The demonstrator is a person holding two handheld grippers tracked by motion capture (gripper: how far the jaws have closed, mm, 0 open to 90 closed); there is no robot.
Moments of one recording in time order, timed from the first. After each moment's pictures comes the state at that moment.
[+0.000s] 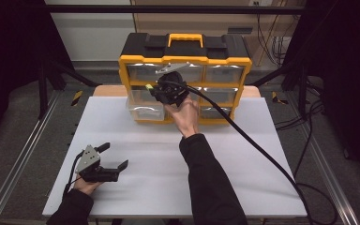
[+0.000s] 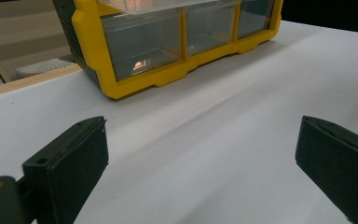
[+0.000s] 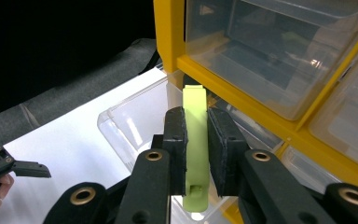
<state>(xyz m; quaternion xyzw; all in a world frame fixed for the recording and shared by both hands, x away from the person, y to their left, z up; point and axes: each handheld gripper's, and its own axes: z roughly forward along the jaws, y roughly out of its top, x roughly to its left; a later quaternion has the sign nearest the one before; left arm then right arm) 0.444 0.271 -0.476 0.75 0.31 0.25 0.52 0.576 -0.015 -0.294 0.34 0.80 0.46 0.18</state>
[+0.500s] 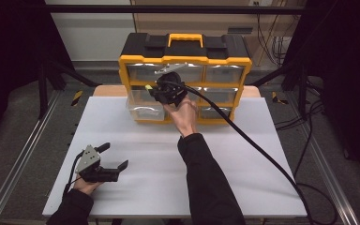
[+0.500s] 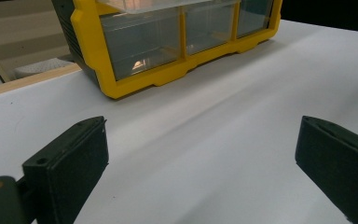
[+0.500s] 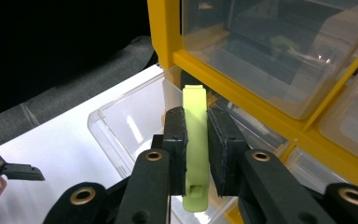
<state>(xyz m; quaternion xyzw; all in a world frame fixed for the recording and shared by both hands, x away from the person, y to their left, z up) 0.444 0.271 -0.476 0.75 0.31 0.24 0.52 0.584 -0.011 -0.303 0.34 0.80 0.46 0.17</state>
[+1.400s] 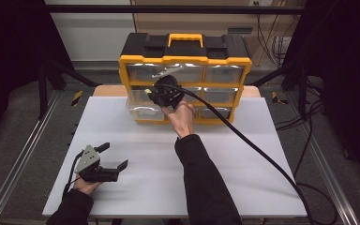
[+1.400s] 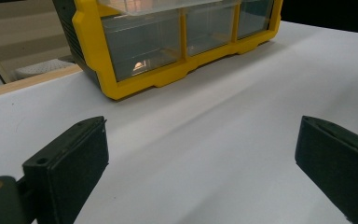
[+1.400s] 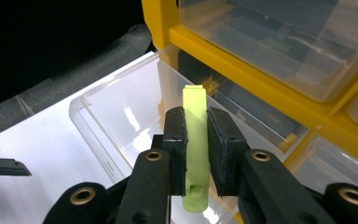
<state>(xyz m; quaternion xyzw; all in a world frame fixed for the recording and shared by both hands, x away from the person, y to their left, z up) 0.444 0.272 -0.476 0.75 0.31 0.25 0.52 0.592 -0.003 -0.321 0.35 0.81 0.44 0.17</state>
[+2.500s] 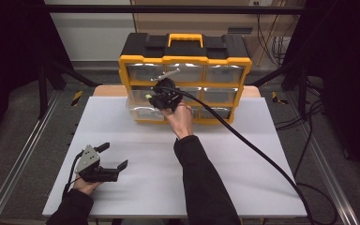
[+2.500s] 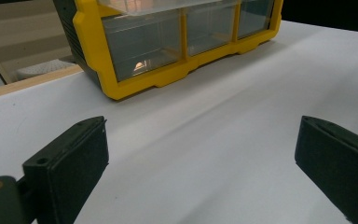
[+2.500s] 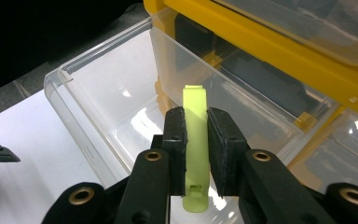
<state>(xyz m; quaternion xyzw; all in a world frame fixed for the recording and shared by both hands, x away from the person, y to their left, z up) 0.444 0.272 -0.475 0.75 0.31 0.25 0.52 0.600 0.001 -0.337 0.36 0.82 0.41 0.15</state>
